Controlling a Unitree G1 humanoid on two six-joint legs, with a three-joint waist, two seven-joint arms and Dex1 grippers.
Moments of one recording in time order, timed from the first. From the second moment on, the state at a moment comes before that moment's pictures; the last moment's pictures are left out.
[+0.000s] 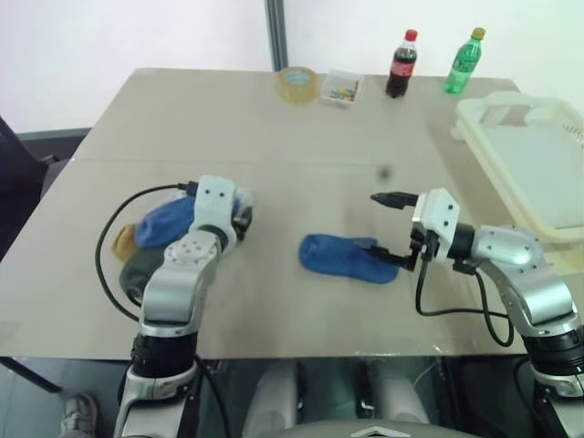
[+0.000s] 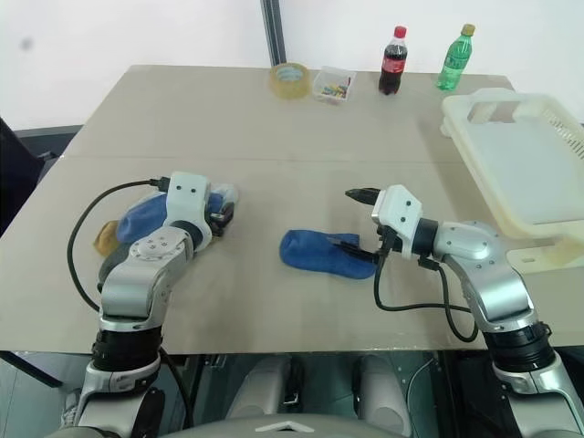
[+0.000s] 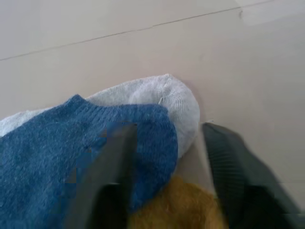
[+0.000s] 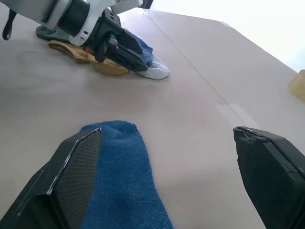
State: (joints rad) left arm -0.33 0.36 0.07 -0.35 -0.09 0.95 -0.10; right arm -0.33 -0.58 0.11 -0.31 0.29 0.25 0.91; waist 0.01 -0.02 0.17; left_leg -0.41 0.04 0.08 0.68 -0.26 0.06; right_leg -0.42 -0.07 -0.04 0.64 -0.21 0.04
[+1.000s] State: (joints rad) left arm -0.29 0.32 0.11 -0.44 -0.20 0.90 -0.22; right arm -0.35 -0.57 0.12 -0.28 0.28 0.23 0.91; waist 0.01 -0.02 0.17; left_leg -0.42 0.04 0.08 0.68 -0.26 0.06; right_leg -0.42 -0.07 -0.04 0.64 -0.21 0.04
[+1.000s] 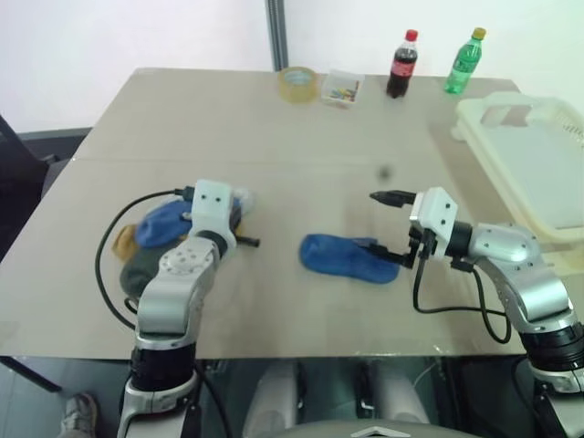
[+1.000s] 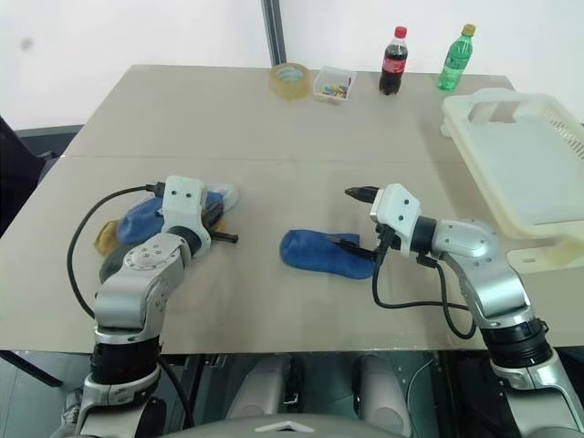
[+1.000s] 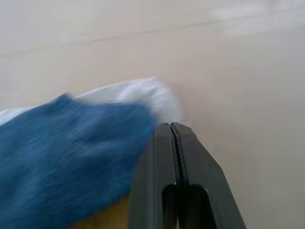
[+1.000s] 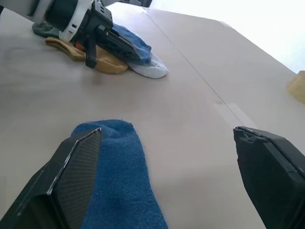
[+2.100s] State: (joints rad) left arm -0.29 0.35 0.06 -0.41 -0.04 1.02 -0.06; right arm -0.33 -0.59 0.11 -0.30 0.28 0.24 0.89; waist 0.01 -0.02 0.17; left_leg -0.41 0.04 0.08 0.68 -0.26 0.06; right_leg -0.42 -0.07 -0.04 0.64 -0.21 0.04
